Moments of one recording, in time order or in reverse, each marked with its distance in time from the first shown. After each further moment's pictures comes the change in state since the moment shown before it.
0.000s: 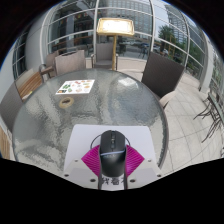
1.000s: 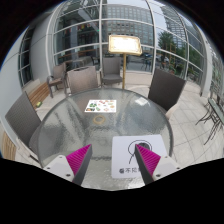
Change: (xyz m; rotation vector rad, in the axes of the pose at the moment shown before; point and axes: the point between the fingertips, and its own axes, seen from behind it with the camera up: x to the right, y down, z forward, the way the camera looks) arm -0.126 -0.050 -0.141 0.128 -0.047 0.025
